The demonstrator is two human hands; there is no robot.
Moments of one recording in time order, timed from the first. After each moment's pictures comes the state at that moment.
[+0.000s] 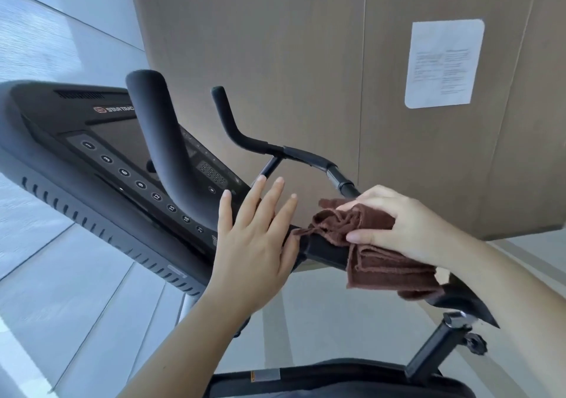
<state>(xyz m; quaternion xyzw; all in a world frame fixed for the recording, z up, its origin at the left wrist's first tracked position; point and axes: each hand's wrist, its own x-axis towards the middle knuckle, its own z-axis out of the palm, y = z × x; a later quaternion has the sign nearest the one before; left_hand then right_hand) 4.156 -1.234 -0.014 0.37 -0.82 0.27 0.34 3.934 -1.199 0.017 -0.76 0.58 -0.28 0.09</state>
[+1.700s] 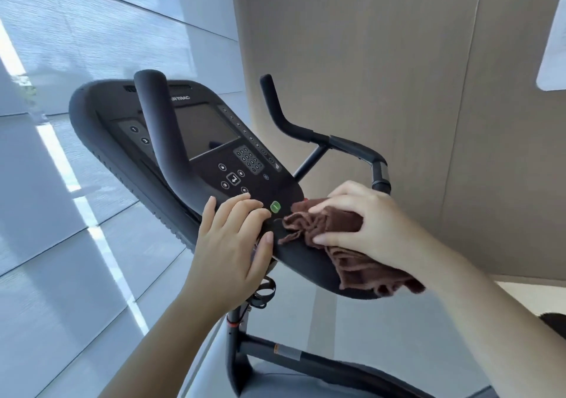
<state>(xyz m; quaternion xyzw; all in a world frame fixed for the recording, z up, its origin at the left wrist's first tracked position) 4.115 -1.197 -0.023 0.50 -0.76 0.24 0.34 3.896 -1.239 0.003 -0.85 0.38 -0.33 0.14</state>
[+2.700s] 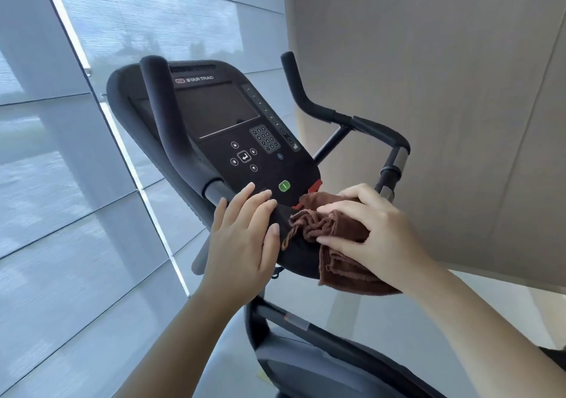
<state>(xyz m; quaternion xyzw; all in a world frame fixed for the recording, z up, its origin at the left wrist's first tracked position) 4.041 -1.175 -0.041 0.61 -0.69 0.21 0.34 3.850 -1.237 -0.034 -0.84 0.30 -0.44 0.08</state>
